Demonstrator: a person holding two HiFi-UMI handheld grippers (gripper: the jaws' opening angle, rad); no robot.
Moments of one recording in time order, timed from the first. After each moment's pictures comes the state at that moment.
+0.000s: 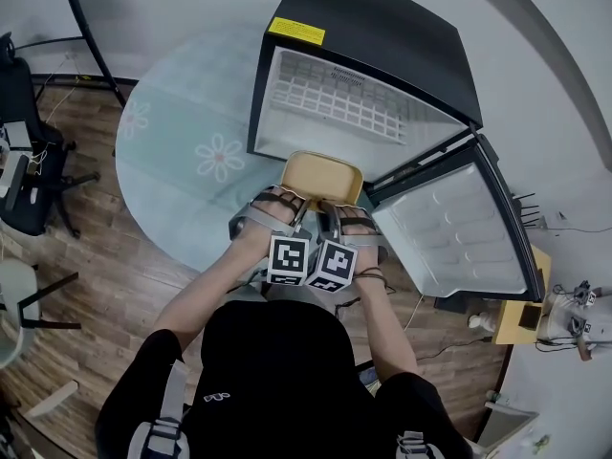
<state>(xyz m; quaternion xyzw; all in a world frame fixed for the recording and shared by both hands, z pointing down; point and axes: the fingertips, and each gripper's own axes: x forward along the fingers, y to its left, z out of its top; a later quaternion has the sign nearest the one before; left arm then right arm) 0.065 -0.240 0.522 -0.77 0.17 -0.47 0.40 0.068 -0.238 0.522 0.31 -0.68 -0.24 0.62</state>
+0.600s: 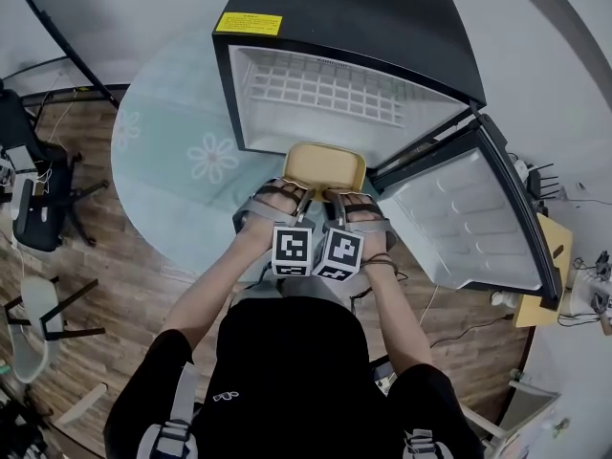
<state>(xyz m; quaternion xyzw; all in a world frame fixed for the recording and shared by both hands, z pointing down) 0.101 -0.262 0.547 -0.78 0.14 -0.48 0.38 0.105 -0.260 0.545 0.30 -0.69 -0.21 0.62</state>
